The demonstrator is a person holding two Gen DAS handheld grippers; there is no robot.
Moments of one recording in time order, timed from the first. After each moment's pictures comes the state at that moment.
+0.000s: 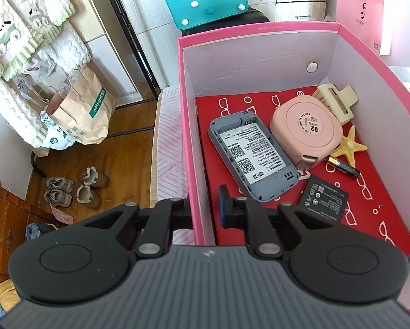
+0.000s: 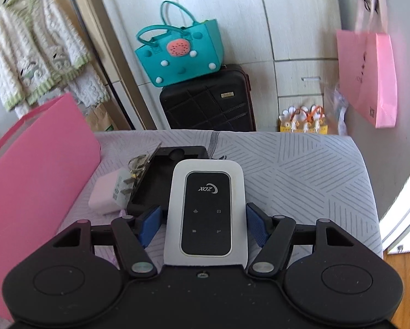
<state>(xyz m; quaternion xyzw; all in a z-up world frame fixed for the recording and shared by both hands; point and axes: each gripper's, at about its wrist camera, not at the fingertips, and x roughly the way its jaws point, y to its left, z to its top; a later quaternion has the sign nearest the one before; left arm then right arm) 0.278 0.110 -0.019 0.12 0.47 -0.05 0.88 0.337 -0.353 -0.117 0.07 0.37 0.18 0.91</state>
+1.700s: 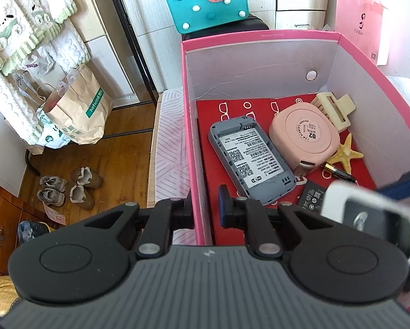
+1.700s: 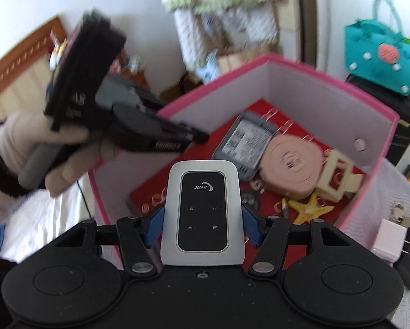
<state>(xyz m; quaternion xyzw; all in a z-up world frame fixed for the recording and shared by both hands) 0.277 0.115 -0.018 0.09 0.46 -0.06 0.88 0.280 -0.113 -0.017 -0.10 0.45 0.46 0.76</state>
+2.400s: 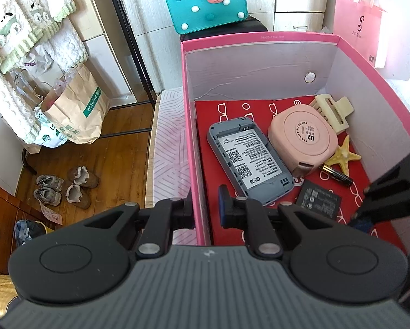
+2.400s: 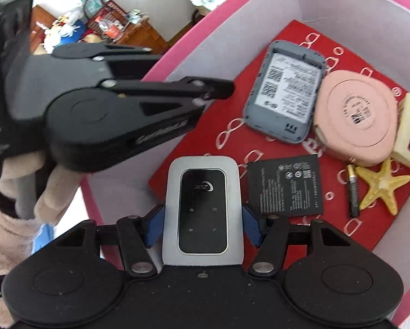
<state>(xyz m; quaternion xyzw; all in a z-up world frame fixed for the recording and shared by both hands) 0.277 0.118 -0.018 0.08 0.46 -0.06 0.88 0.320 -0.063 -0.053 -0.04 0.59 0.45 0.66</state>
